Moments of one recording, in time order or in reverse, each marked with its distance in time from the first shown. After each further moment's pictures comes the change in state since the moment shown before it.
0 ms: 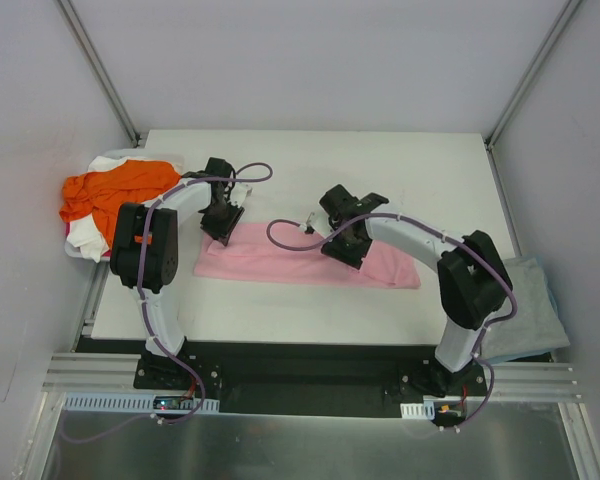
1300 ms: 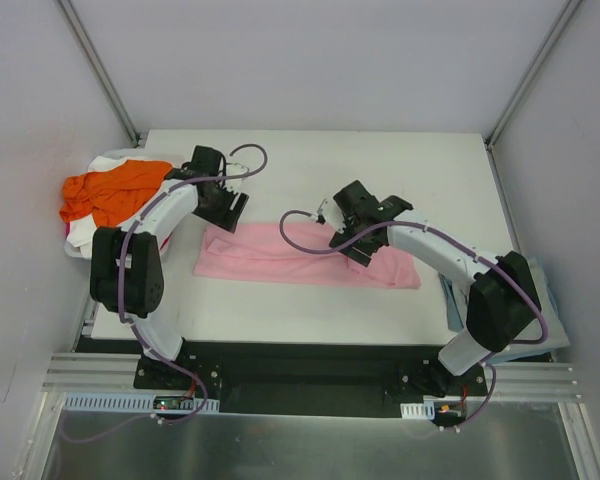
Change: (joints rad) left arm 0.000 -0.214 -0.027 0.031 0.080 -0.003; right arm -0.011 -0.193 -0.055 0.046 0.108 0.030
